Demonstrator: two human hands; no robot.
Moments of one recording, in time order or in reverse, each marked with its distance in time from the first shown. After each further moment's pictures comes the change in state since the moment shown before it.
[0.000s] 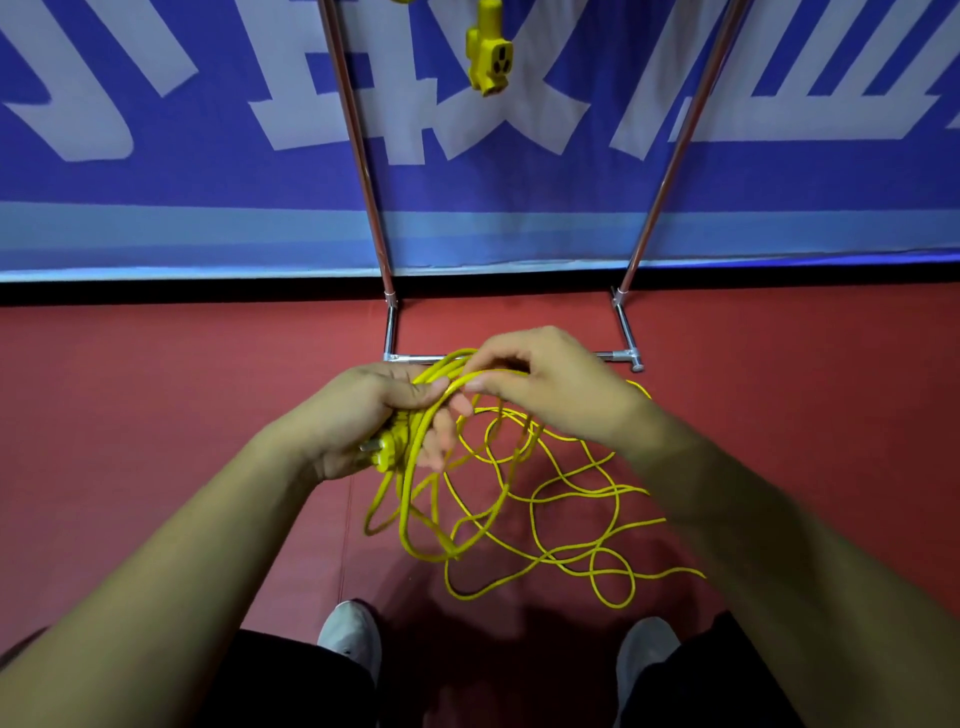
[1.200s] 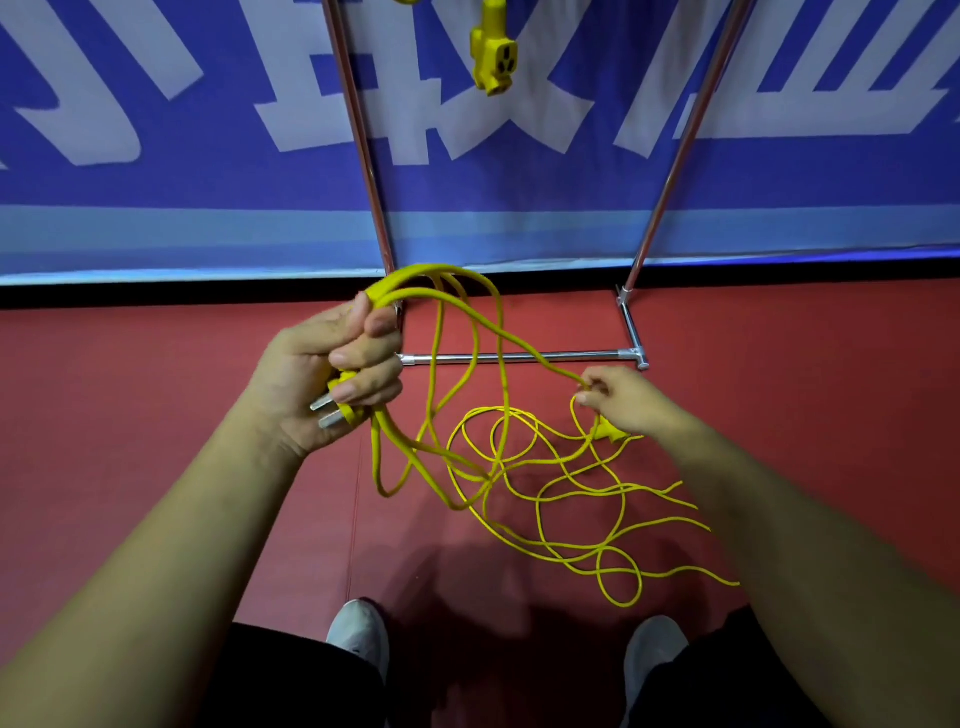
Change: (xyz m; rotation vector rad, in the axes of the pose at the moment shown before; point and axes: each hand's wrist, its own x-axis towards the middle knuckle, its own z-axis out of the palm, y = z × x) left_hand -0.011 0.021 -0.032 -0.587 -0.402 0.293; right_hand -0.018 0.169 -0.015 -0.200 0.044 0.539
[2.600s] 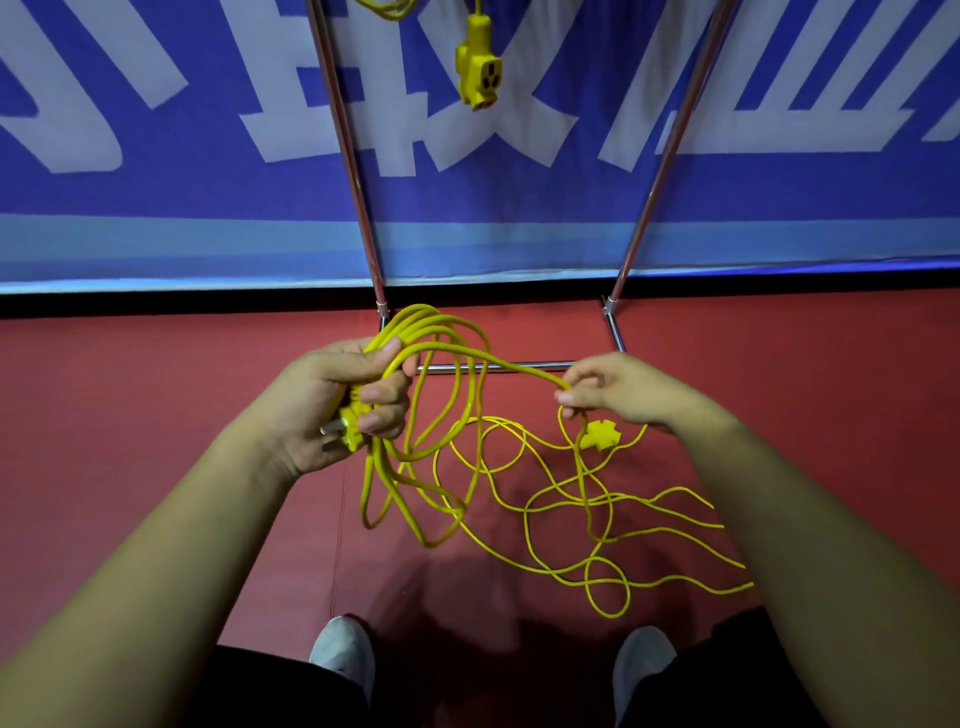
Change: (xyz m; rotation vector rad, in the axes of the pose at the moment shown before) left_hand 0.008 -0.014 0.006 0.349 0.297 -0.076; right_hand -0.027 -0.039 -0.046 0.232 -0.210 -0.100
